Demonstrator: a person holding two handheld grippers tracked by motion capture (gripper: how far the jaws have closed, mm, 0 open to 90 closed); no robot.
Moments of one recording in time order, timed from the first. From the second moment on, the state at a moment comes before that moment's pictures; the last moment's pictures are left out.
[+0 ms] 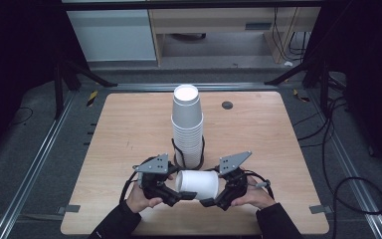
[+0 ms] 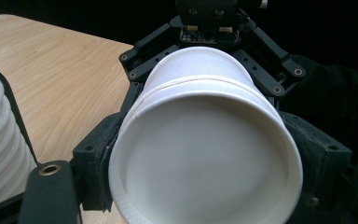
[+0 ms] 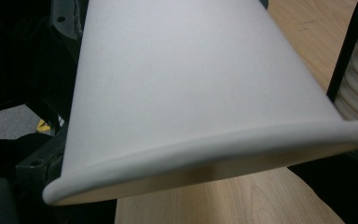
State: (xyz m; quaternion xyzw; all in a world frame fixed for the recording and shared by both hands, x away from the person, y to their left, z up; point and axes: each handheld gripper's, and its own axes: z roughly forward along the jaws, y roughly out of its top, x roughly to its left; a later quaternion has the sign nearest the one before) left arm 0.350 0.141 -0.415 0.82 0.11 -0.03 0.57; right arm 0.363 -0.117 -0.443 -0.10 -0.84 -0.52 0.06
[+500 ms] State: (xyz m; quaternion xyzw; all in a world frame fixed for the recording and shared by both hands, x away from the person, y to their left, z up) left arm 0.349 0.140 -0.415 0.82 0.11 -0.03 0.56; right arm 0.362 -0.114 -0.443 -0.09 -0.84 -0.53 0.07
